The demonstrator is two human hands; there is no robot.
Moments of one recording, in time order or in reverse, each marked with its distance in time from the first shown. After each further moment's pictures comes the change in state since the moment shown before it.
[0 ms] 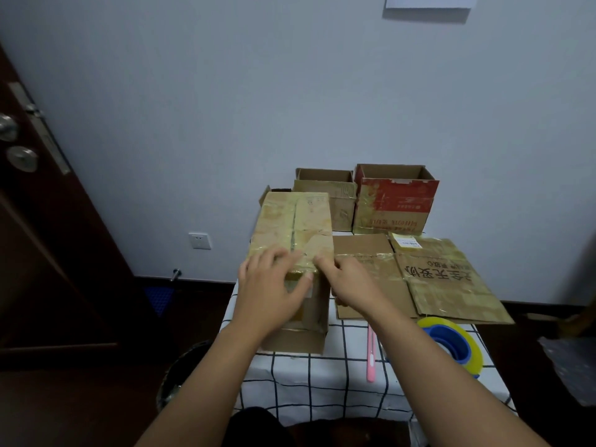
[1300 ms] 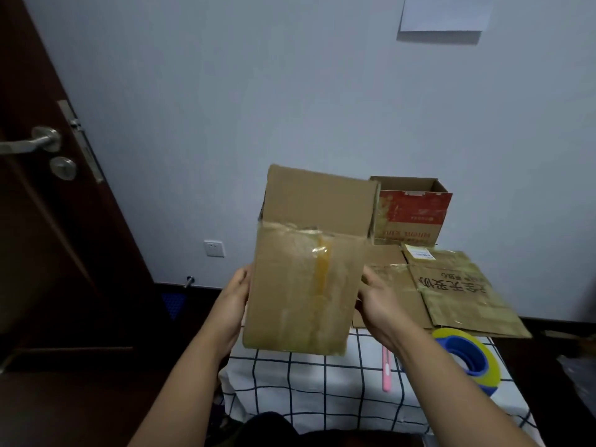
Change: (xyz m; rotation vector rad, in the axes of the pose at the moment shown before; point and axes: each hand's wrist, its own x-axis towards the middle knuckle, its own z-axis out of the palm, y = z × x) left_hand -0.019 -0.069 -0.033 -1.189 -0.183 -0.526; right_hand -0.023 0.008 0.015 0.840 -0.050 0.032
